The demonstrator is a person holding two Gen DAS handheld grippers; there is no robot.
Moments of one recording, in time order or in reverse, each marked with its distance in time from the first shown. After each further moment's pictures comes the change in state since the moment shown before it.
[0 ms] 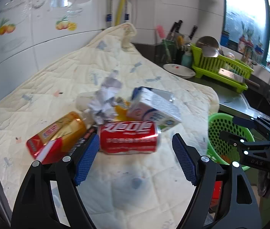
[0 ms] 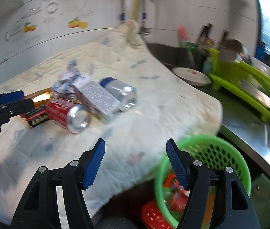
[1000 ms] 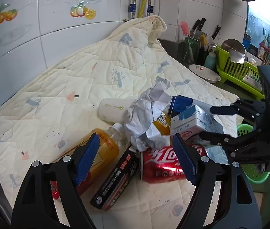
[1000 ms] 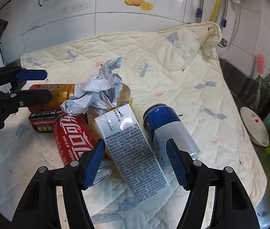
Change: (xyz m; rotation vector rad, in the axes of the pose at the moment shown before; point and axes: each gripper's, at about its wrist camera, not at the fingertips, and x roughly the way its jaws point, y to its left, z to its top) left arm 0.062 0.062 0.044 -0.040 0.057 0.056; right arm 0.124 0.051 0.091 -0.327 0.083 0.296
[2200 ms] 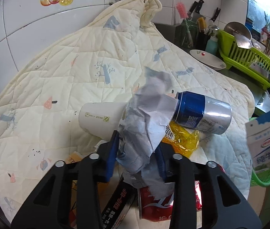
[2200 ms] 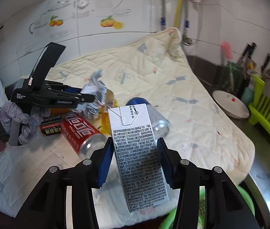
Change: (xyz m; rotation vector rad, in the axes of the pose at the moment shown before) left arm 0.074 -0.012 0.024 0.076 0.093 -0.012; right arm -0.090 -0.009 -0.061 0.199 -0.115 -0.117
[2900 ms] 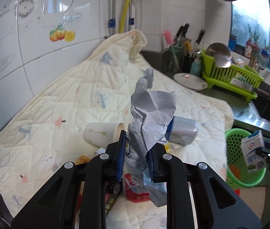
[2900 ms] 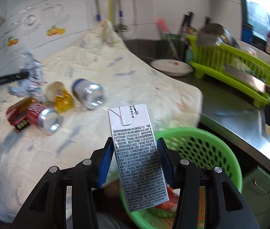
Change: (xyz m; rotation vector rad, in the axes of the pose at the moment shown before) left arm -0.092 -0.020 0.001 0.019 -0.173 -0.052; right arm -0.063 -0.075 -0.094 0.273 0.050 -0.271
